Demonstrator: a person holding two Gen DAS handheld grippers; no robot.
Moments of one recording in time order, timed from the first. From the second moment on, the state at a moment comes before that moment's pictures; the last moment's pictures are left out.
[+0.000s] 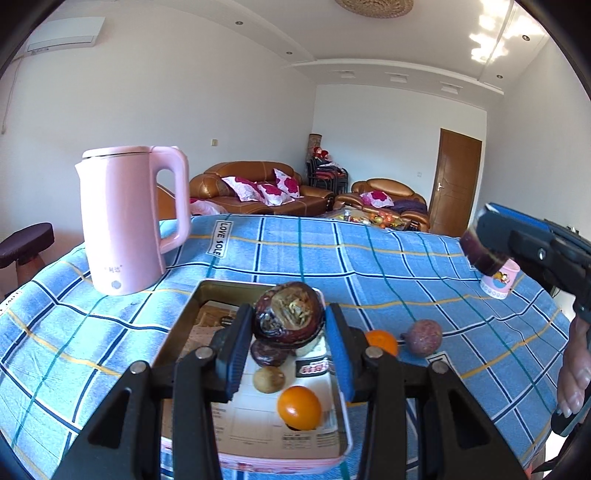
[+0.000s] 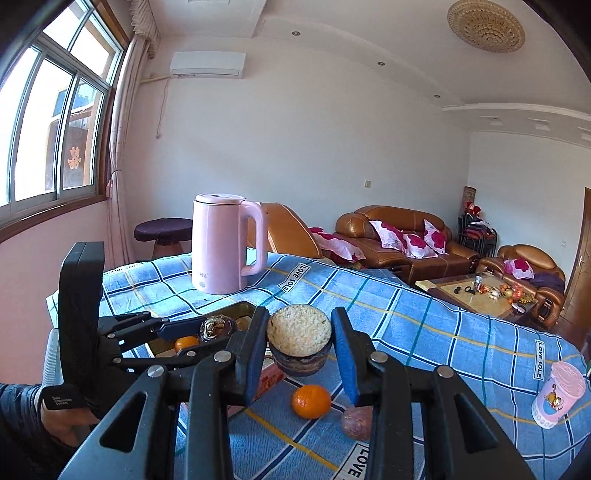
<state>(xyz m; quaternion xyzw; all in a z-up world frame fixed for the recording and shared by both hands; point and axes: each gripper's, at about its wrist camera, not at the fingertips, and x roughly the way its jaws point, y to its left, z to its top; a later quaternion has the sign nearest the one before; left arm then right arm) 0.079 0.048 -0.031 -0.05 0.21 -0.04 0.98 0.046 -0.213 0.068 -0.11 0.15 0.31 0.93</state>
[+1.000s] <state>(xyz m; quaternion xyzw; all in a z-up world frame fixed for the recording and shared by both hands) 0.118 0.092 -0.052 -0.02 0.29 0.00 0.96 0.107 -0.131 -0.009 -0.11 0.25 0.35 0.90</state>
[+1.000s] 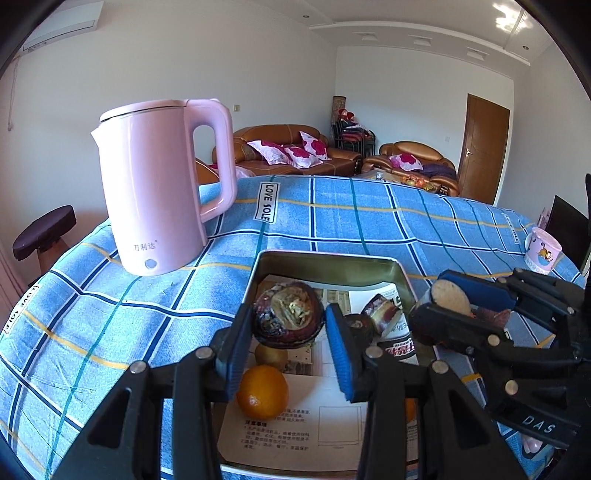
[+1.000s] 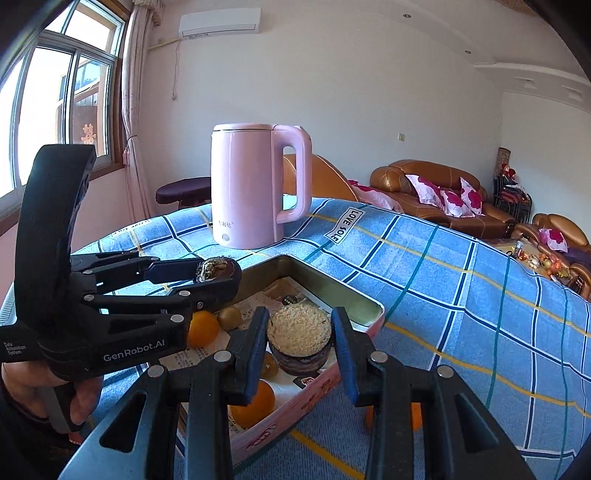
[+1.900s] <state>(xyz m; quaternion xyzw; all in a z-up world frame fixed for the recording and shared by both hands) 0.127 0.085 -0.072 0.00 0.34 0.00 0.94 0.115 -0.120 -0.030 -0.12 0.28 0.35 0.89</state>
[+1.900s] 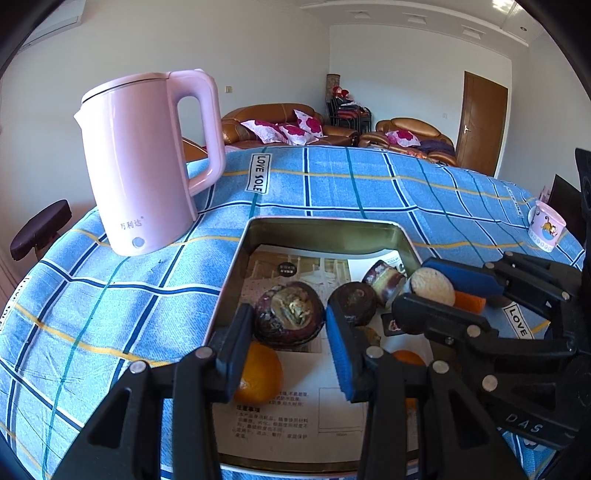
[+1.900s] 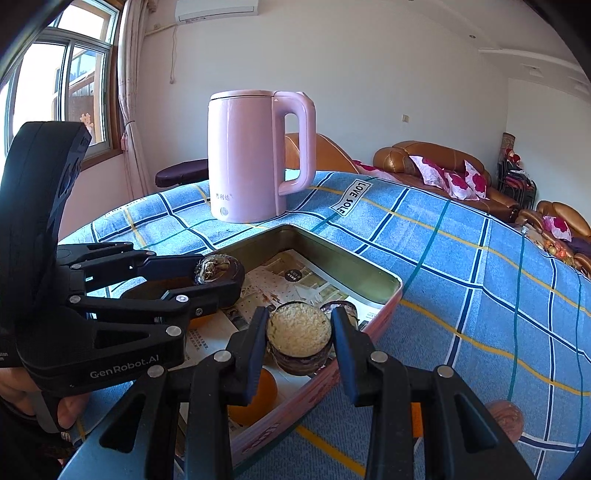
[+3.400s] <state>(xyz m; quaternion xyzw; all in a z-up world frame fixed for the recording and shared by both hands) 0.110 0.022 -0.046 -0.01 0.29 -0.03 0.96 0.139 -0.274 -0.036 -0.06 0.34 0.19 0.92</state>
